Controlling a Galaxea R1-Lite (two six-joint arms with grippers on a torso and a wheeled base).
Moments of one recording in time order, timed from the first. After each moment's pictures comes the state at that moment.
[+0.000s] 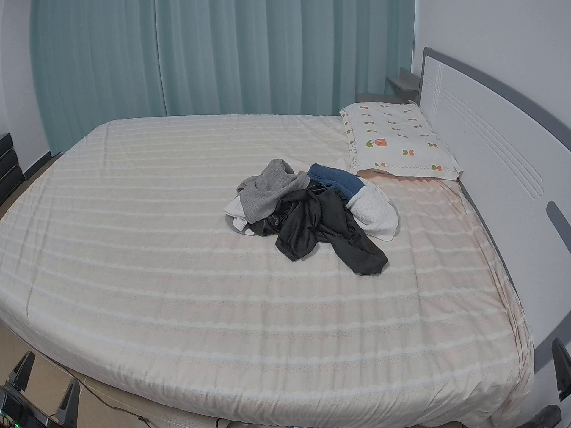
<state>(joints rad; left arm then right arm) -0.01 0.02 -0.02 0.00 -0.06 0.01 0.01 0.11 -0.21 0.02 0.09 0.02</state>
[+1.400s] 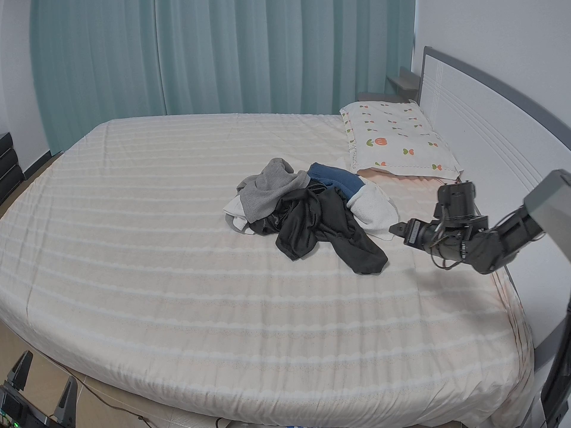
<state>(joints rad) -0.01 0.02 -0.02 0.00 -0.03 0.01 0.25 2.12 -1.06 -0.54 -0.11 0.45</state>
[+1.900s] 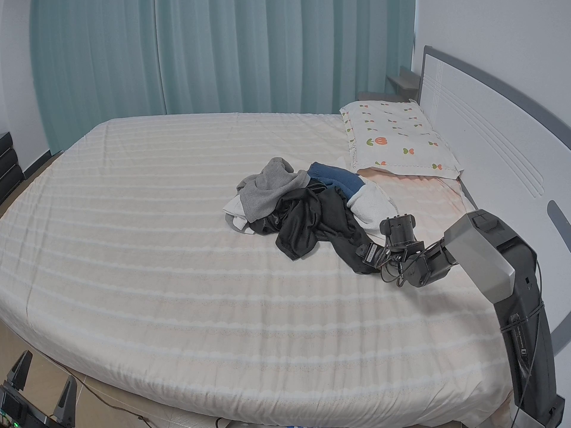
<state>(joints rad) -0.01 0.02 -0.02 0.00 -0.03 0.01 0.29 2.66 -1.60 -0.45 -0.19 0.60</state>
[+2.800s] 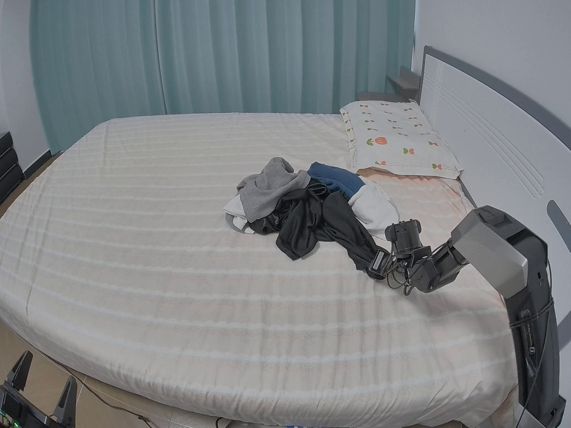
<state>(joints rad) -0.01 0.02 -0.02 0.00 -0.03 0.01 0.29 2.58 -1.44 -0.47 -0.21 0.64</state>
